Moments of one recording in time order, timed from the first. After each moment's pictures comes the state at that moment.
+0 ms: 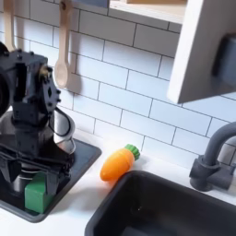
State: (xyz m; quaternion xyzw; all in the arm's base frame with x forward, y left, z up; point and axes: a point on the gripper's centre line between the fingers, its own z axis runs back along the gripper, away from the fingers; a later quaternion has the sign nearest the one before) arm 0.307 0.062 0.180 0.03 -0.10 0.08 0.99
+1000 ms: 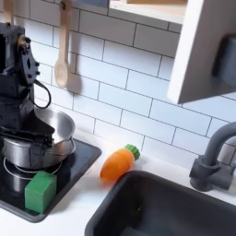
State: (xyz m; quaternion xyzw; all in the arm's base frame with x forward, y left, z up) arm 0.321 0.098 0.194 0.03 -0.11 0.13 0.99
